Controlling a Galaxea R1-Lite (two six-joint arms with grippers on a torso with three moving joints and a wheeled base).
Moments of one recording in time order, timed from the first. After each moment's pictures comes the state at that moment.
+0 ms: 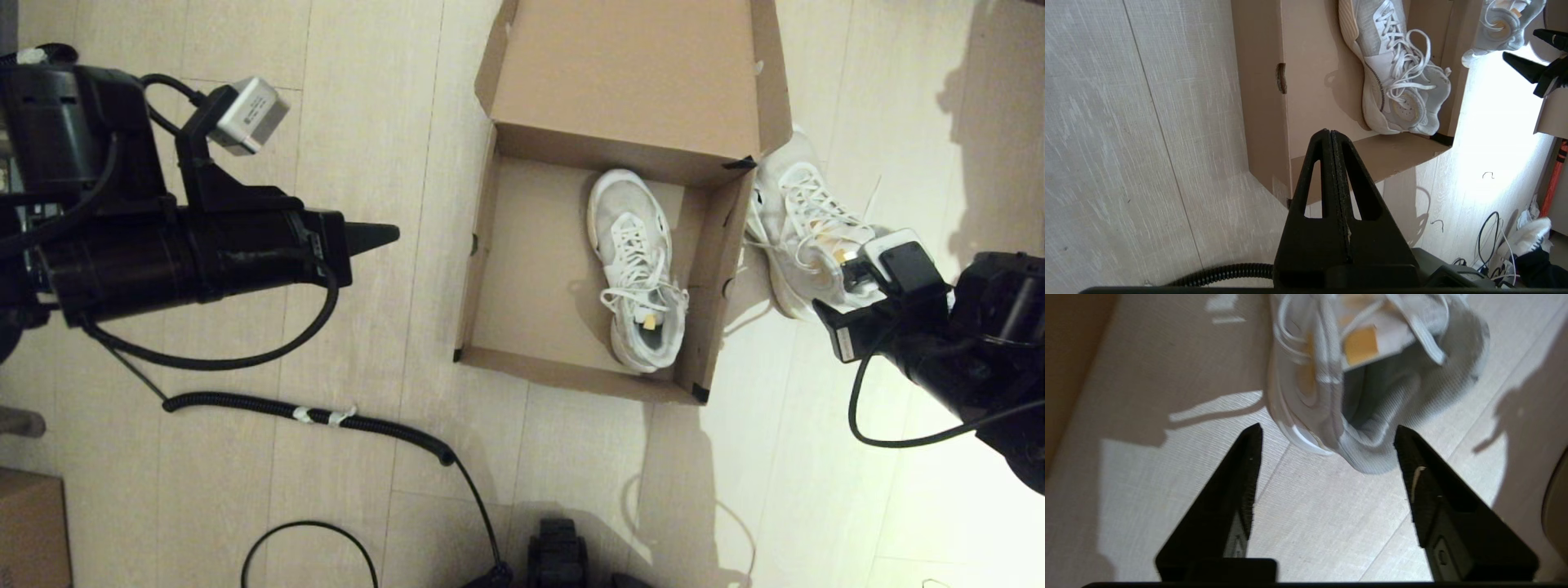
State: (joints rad) left arm -0.32 1.51 -1.15 -0.23 -0.30 0.01; right arm 0.04 1.72 -0.65 -1.00 -0.19 -0.44
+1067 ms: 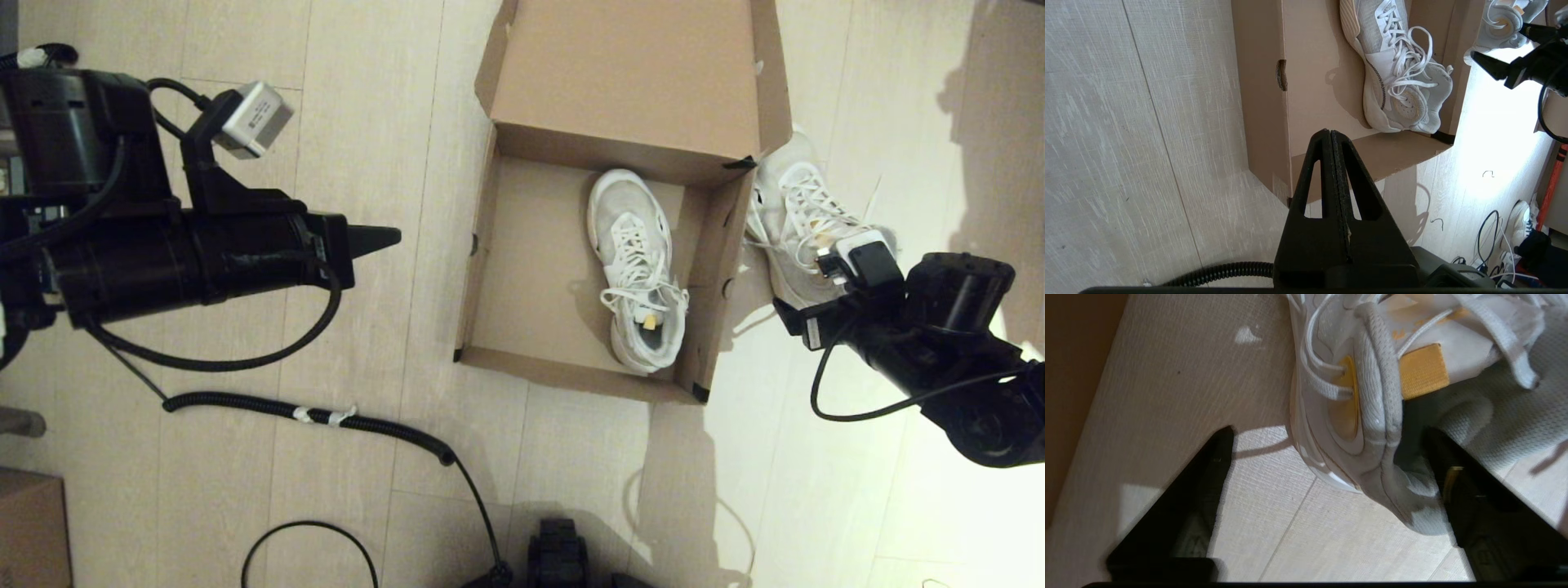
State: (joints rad) left arm -0.32 1.52 -1.15 -0.23 -0.30 0.01; right arm 0.03 1.88 -0.77 -1.05 -0.14 -0.37
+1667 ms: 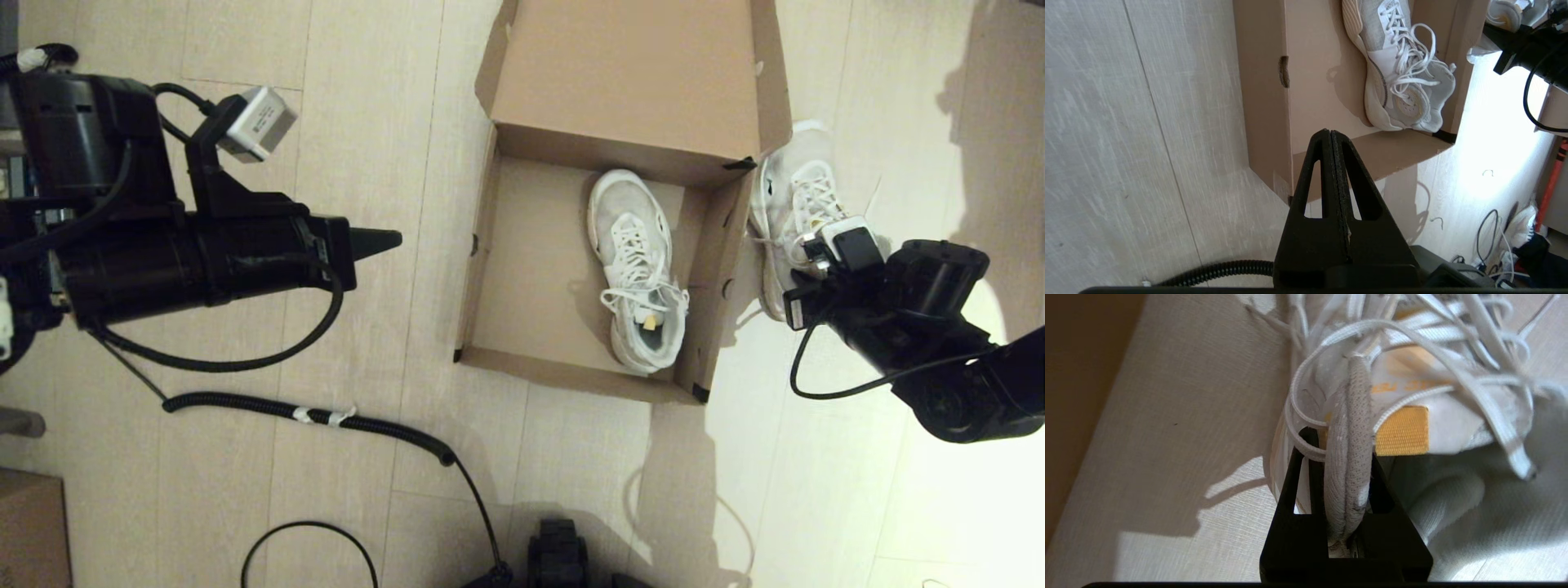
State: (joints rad) left arm -0.32 1.53 -1.14 -0.23 -0.30 0.01; right arm 0.02 1.96 -0.88 -1.09 -0.13 -0.37
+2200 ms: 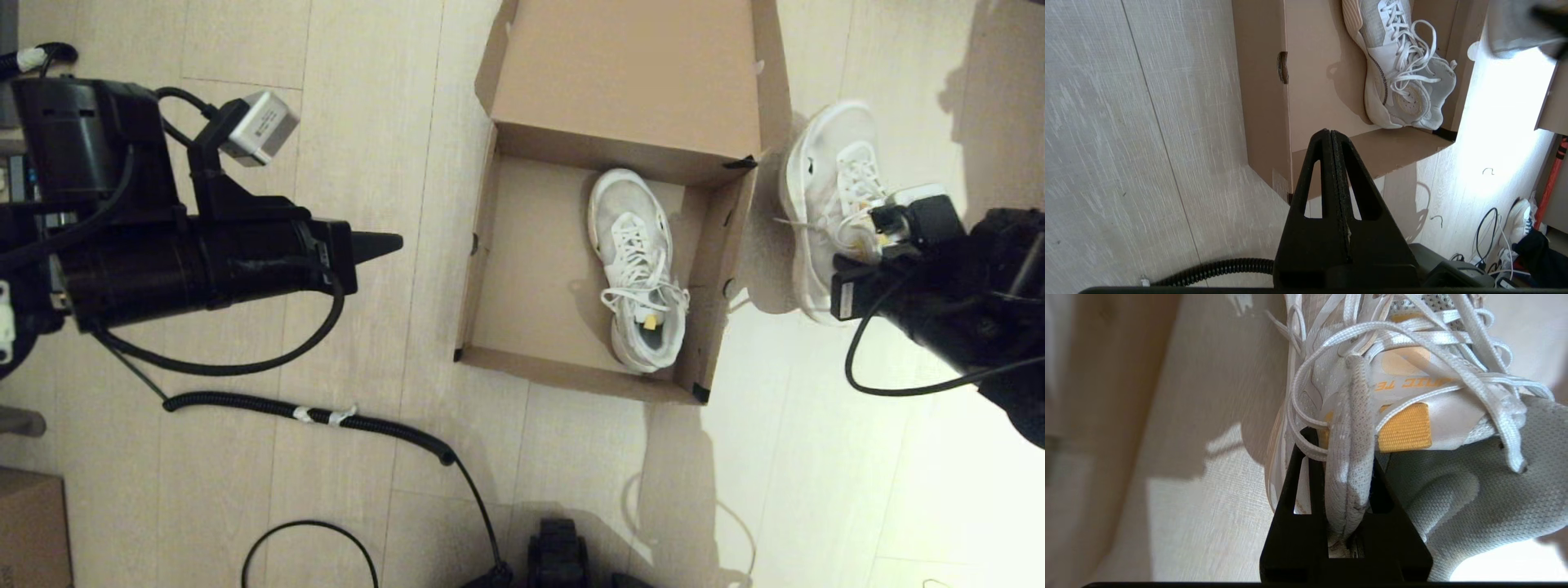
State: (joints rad) left arm -0.32 1.53 -1.14 -0.23 -0.30 0.01; right arm 0.02 1.69 -0.80 -0.89 -0.13 -0.26
